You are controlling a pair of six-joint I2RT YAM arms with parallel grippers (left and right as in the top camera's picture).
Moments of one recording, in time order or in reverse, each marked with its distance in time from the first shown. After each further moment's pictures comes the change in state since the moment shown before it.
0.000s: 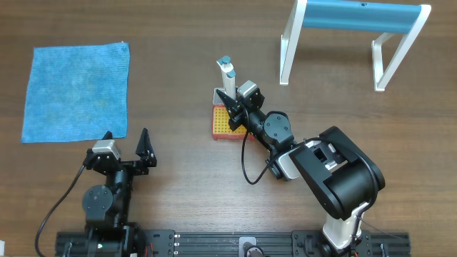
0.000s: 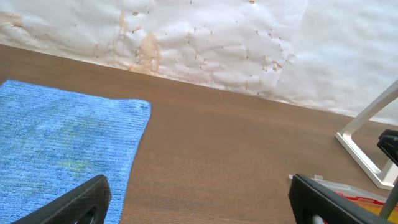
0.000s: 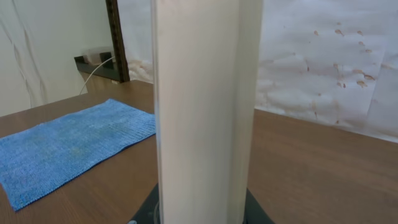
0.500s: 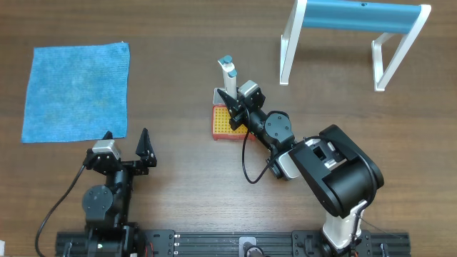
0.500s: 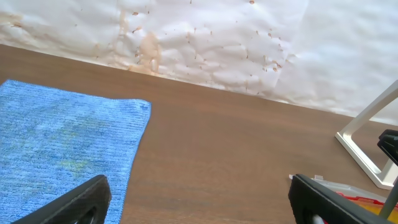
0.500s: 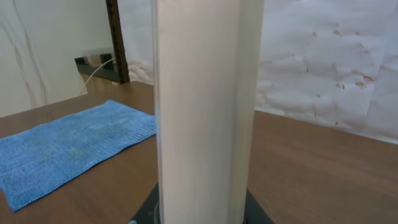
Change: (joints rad) left arm 0.000 0.000 0.000 0.000 0.000 0.000; right arm -0.009 0.014 0.000 0.017 -0.013 0.000
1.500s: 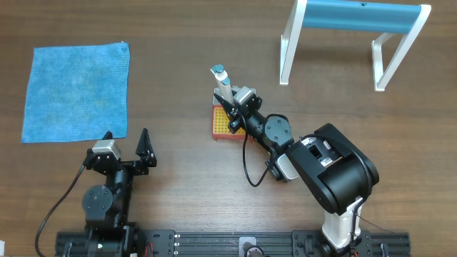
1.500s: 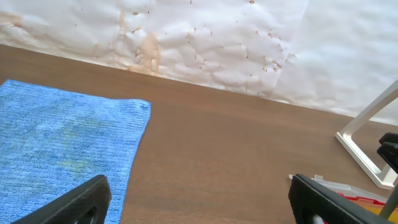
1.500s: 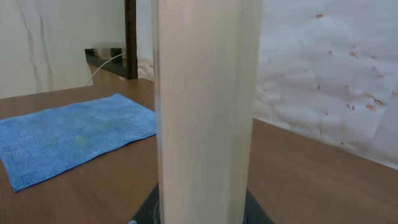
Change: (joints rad) left arm 0.000 0.000 0.000 0.000 0.000 0.000; right arm 0.011 0.033 -0.016 0.055 -0.033 -0.108
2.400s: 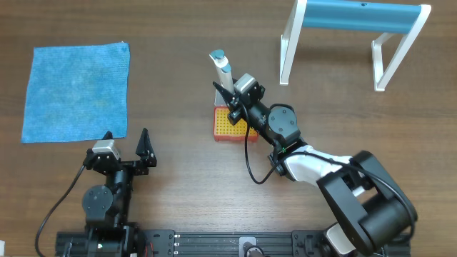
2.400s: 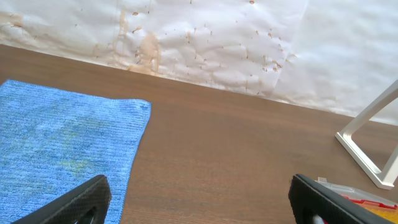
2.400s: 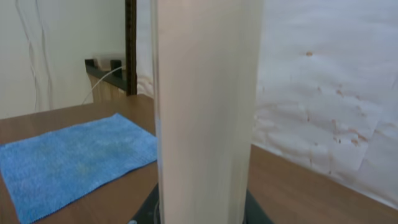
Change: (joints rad) left arm 0.000 0.000 0.000 0.000 0.000 0.000; right arm -0.002 -0.301 0.061 -0.330 -0.001 -0.006
